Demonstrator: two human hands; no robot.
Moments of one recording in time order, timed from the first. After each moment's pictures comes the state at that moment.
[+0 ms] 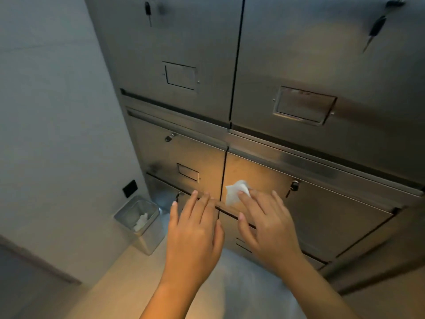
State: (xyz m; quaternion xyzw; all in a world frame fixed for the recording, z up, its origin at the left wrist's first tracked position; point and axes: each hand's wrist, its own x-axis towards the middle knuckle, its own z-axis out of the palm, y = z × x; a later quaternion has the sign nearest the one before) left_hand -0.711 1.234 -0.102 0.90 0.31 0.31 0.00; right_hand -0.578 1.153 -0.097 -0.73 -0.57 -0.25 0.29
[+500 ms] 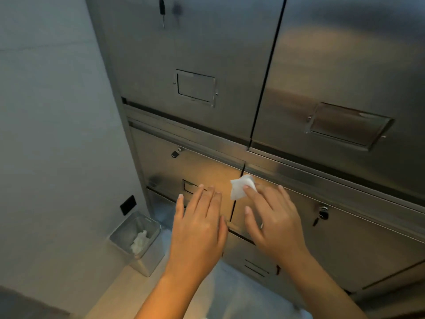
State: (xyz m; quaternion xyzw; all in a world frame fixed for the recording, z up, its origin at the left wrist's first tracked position) left_hand -0.687 1.348 -0.103 0.91 0.27 0.32 0.01; right_hand -0.553 1.263 -0.102 -0.71 -0.56 -0.31 0.30
